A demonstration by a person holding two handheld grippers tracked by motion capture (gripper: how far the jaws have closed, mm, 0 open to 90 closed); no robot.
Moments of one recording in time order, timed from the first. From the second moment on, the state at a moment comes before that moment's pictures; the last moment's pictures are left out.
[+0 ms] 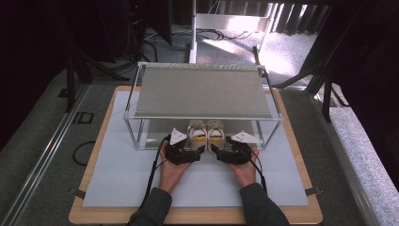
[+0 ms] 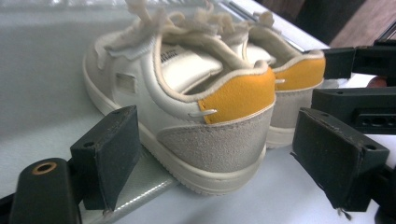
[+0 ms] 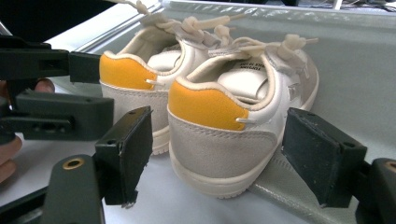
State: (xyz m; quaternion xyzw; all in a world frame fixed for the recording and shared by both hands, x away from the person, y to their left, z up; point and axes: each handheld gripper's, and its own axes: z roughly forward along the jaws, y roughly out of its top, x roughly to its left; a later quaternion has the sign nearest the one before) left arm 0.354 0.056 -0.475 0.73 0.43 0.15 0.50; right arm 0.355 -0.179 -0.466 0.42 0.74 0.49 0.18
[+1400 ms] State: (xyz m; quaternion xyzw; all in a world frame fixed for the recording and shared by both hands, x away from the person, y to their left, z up) left arm 0.367 0.048 -0.475 0.76 0.43 0.17 0.45; right arm 0.365 -0.175 -0.472 0.44 0.74 0.48 0.18
